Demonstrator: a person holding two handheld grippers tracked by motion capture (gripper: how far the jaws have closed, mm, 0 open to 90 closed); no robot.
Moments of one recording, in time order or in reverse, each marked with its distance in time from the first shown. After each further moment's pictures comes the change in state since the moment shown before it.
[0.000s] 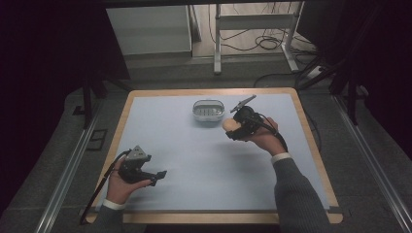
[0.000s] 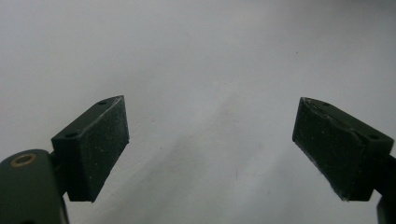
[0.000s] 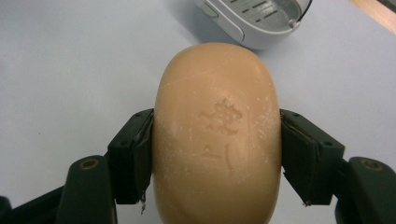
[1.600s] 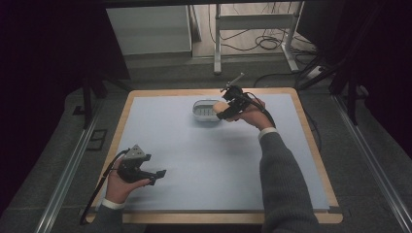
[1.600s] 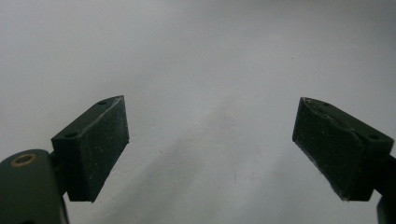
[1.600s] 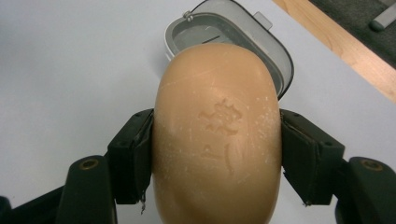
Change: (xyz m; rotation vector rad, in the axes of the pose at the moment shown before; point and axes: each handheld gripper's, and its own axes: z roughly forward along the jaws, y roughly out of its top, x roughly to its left) left arm 0.003 0.001 -0.003 -0.021 -0.017 -0.002; right arm -0.036 0.063 0.030 0.002 0.054 -0.009
